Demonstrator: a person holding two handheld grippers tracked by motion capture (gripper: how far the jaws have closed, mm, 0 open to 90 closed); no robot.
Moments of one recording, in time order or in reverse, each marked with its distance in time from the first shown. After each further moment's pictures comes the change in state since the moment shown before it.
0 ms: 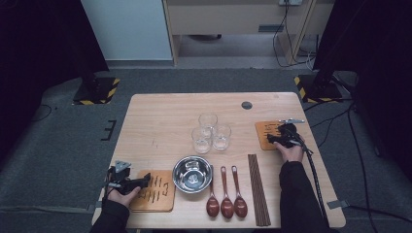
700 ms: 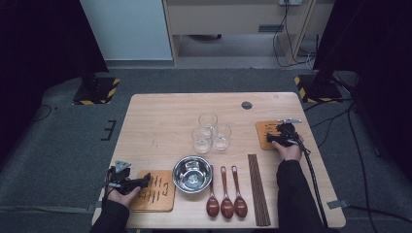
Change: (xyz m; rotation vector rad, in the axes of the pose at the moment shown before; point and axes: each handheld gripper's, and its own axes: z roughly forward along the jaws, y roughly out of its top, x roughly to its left) left arm 0.000 0.000 0.000 0.001 0.000 0.001; right arm 0.001 0.000 0.009 0.002 -0.074 0.016
